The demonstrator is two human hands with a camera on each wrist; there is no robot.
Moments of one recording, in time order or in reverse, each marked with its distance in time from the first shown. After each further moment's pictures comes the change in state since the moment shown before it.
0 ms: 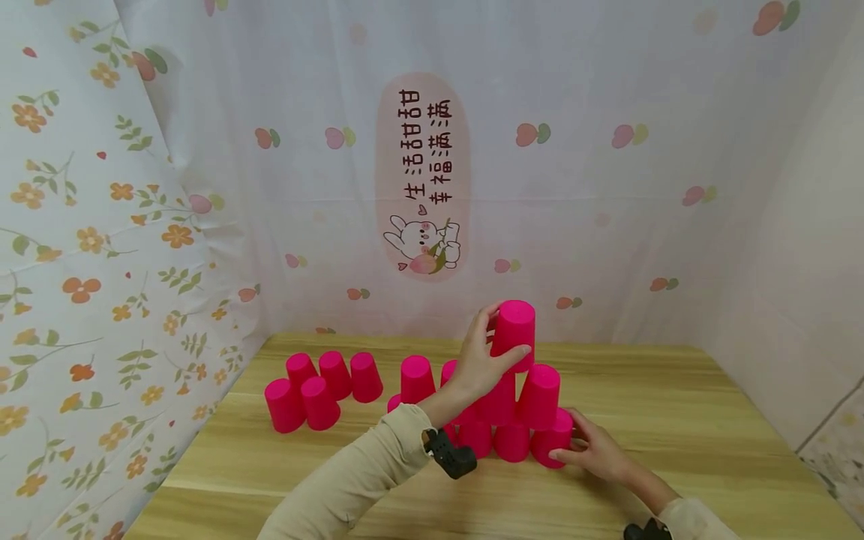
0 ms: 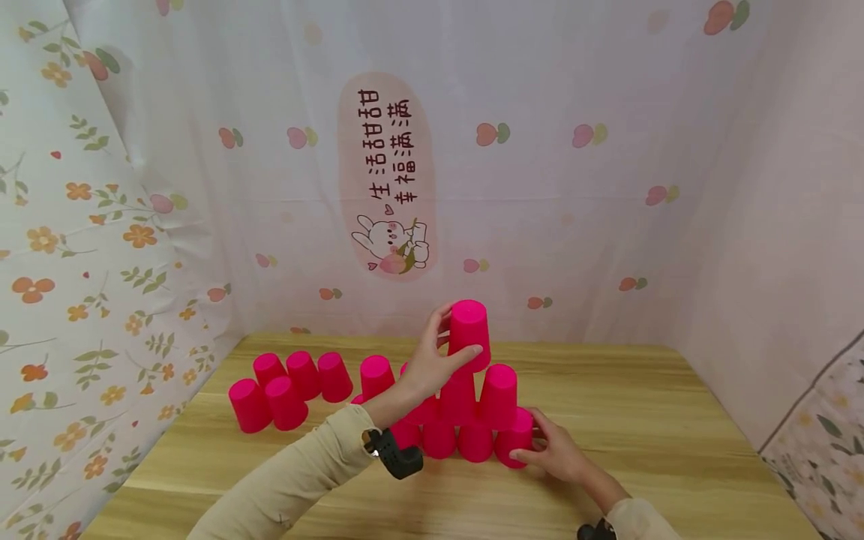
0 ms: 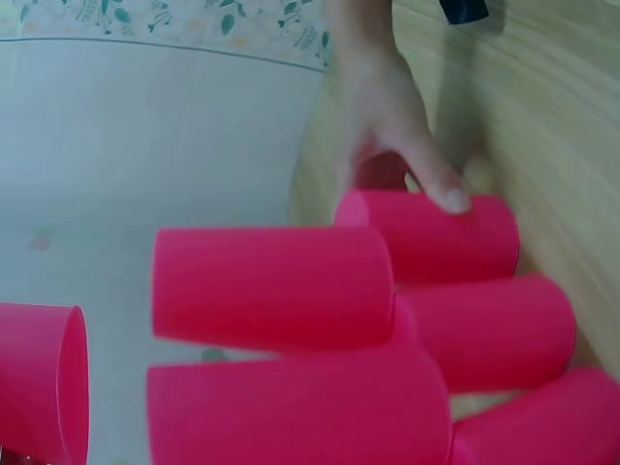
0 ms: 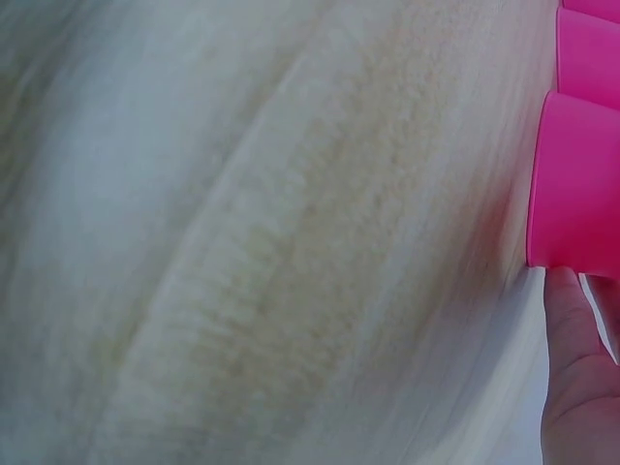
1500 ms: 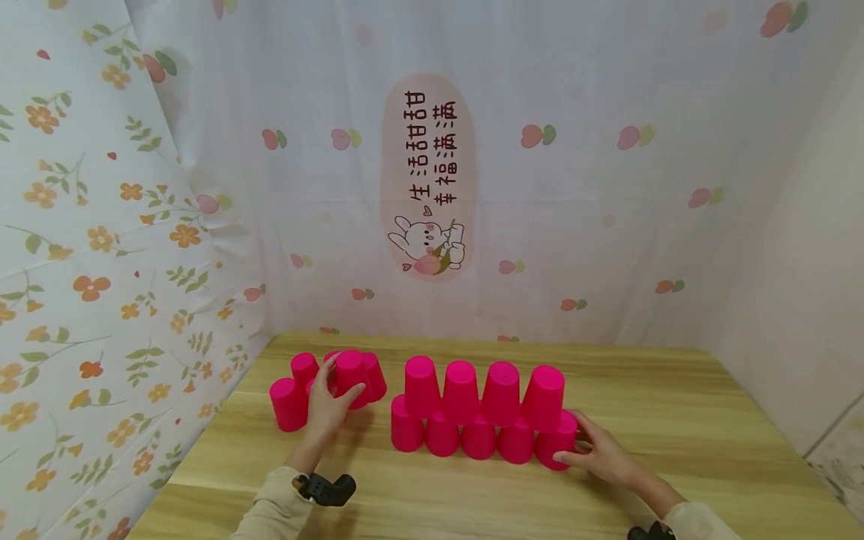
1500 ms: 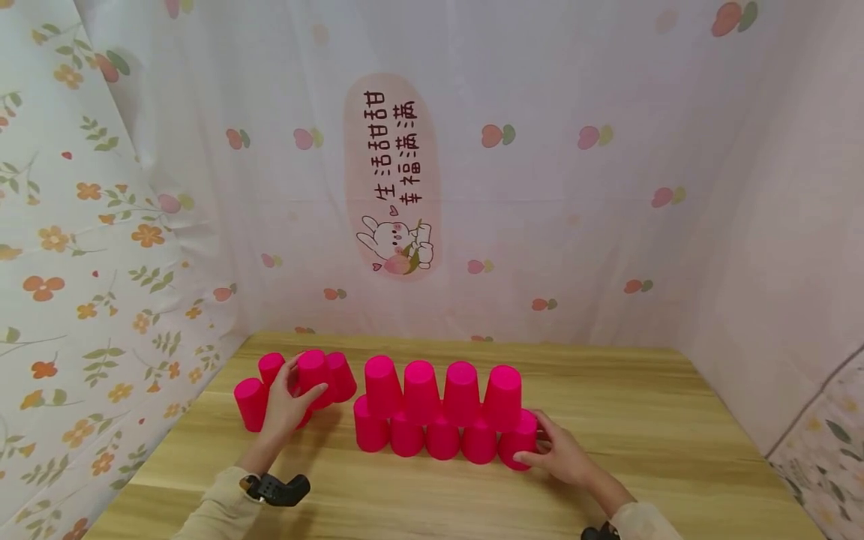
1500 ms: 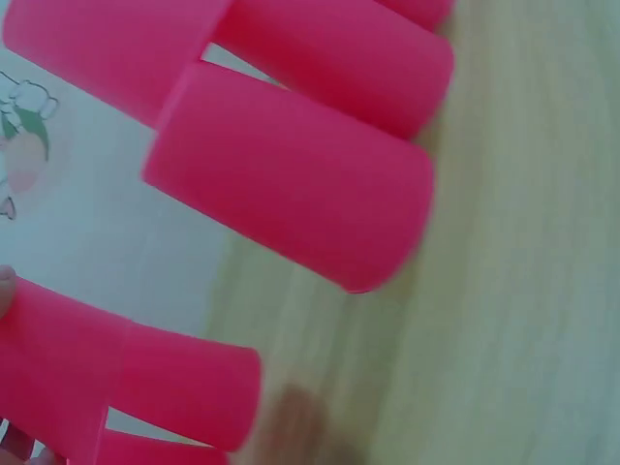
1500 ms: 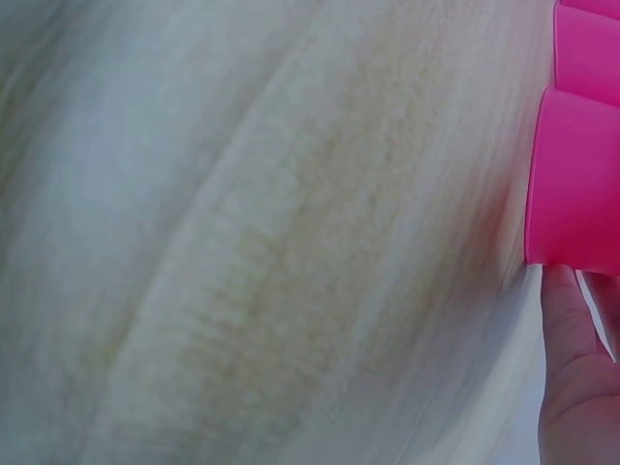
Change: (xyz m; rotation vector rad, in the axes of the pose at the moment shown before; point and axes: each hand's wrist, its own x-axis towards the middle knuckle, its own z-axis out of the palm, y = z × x) left_hand -0.093 -0.111 -0.167 0.141 0.442 -0.334; right_hand 0.002 0.000 0.000 -0.012 -0.011 0.050
